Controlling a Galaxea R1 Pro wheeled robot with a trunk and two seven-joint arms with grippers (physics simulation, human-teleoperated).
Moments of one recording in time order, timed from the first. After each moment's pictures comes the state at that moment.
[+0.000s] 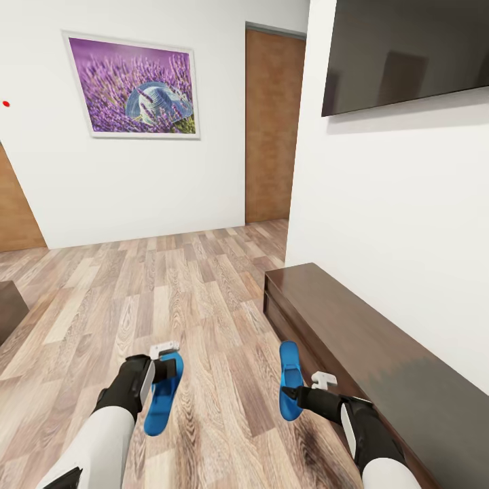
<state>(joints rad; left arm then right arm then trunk) -0.72 -0.11 0.51 -0.64 -0.35 0.61 -0.10 -0.54 0.14 -0.57 -0.71 0.38 0.43 0.63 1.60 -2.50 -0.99</state>
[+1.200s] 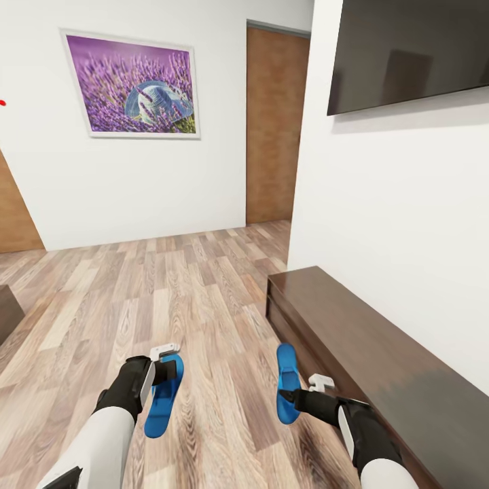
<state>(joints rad) -0.72 -0.11 0.51 -0.63 -0.35 0.61 -0.10 -0.54 0.15 -0.56 -0.68 0.37 0.42 0.63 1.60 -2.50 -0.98</state>
